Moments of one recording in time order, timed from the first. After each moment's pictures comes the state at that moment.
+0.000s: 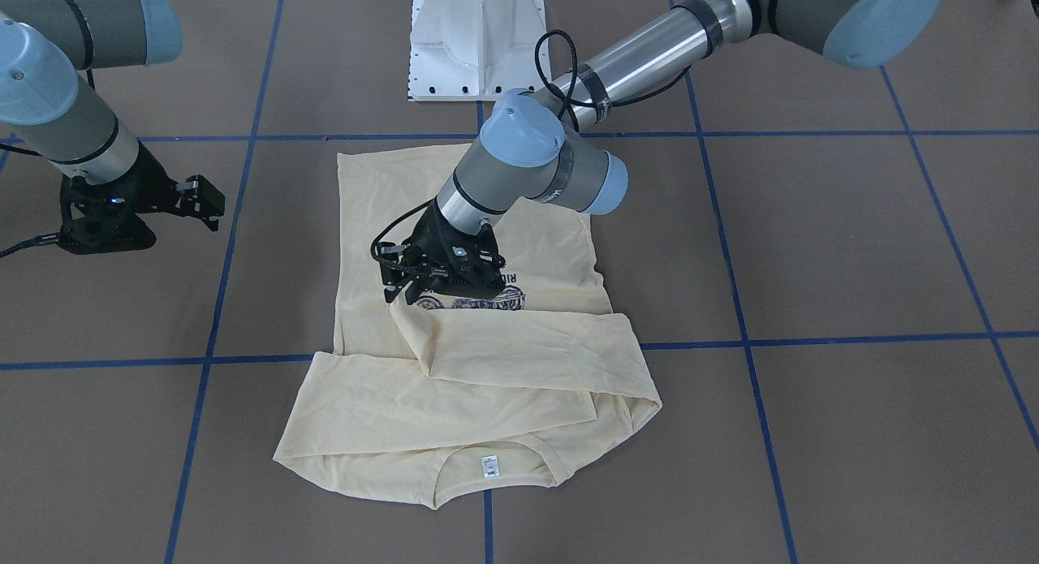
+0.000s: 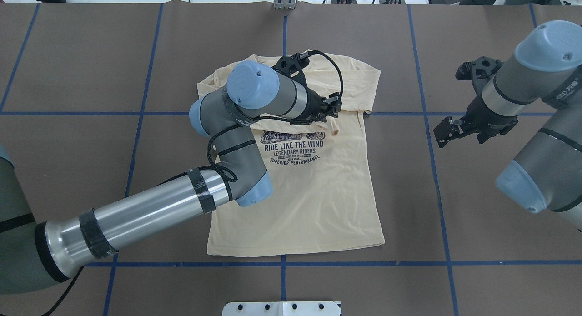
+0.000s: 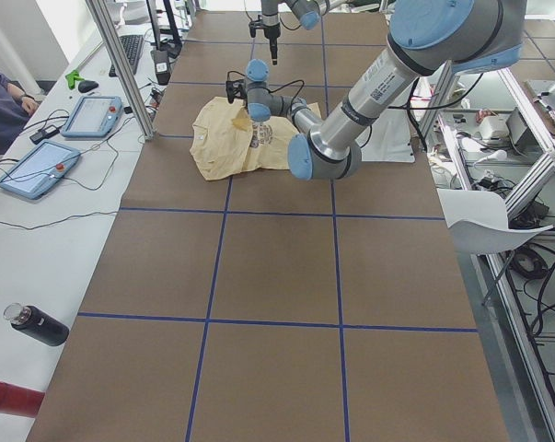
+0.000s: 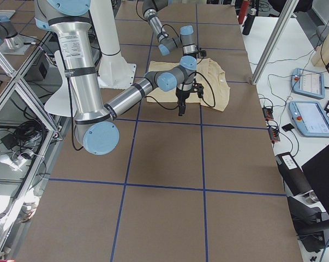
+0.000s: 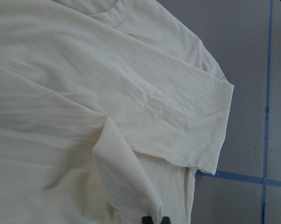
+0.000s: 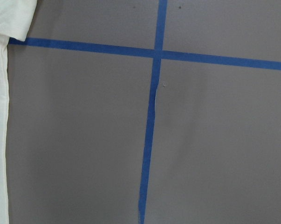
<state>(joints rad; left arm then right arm) -0.55 -2.57 -1.06 -2.49 -1.83 -1.55 0.88 -1.36 1.93 -1.67 2.16 0.73</state>
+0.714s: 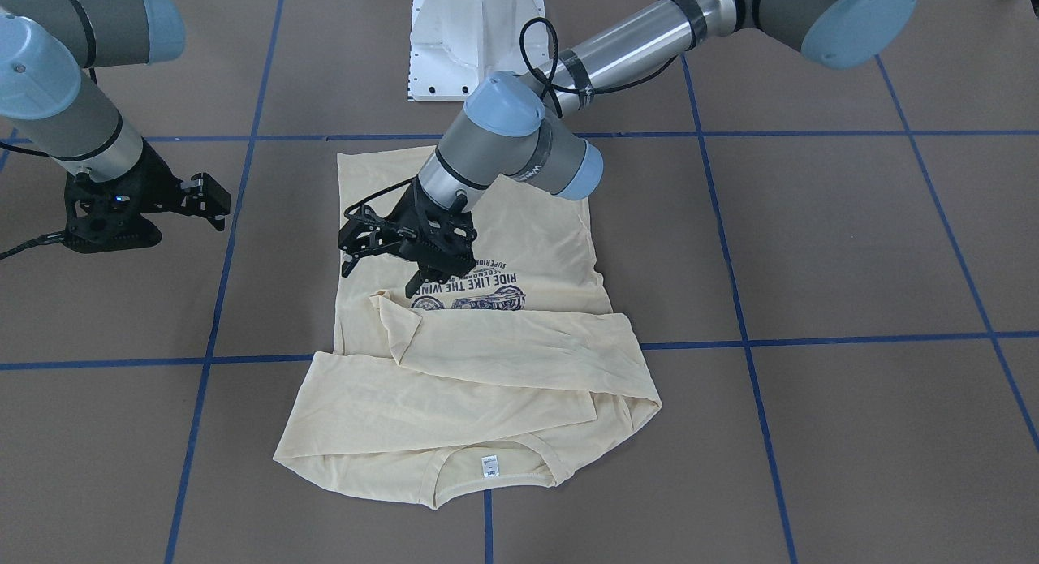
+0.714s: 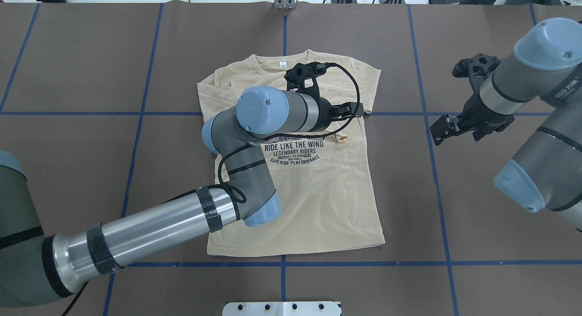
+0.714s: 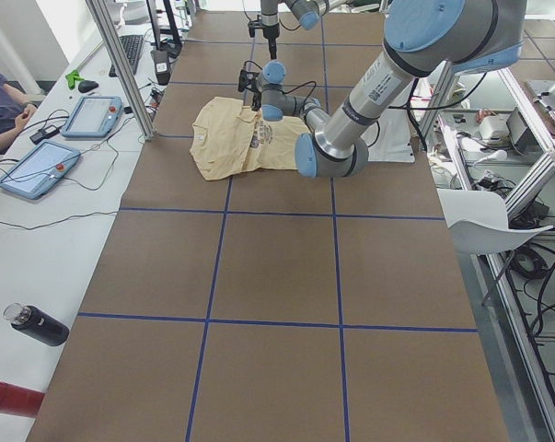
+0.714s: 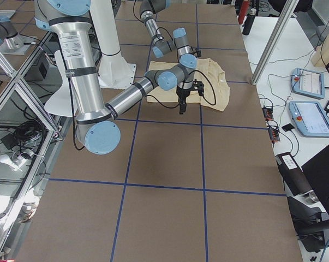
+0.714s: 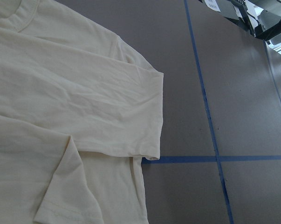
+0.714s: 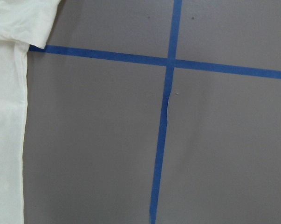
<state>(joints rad) -0.51 -2.56 -1.10 -2.53 -1.70 -1.40 0.88 -1.35 1.94 -1.63 2.16 0.74</state>
